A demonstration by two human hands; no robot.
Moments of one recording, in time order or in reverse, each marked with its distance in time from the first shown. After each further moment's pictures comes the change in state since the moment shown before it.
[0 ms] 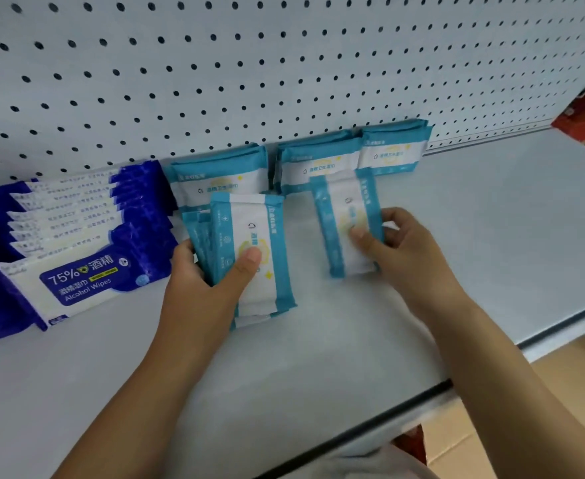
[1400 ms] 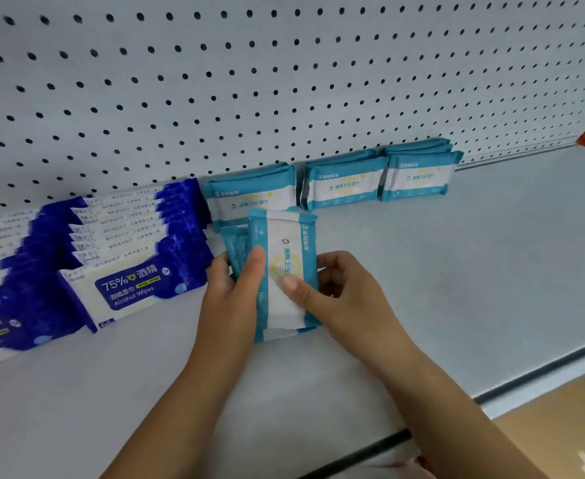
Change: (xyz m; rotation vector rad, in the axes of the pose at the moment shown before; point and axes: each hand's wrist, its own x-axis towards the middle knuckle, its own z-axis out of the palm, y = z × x) left_hand 0.001 0.001 -0.001 -0.152 0.030 -0.070; right_hand -0.051 -0.023 0.078 -0.046 -0.224 0.037
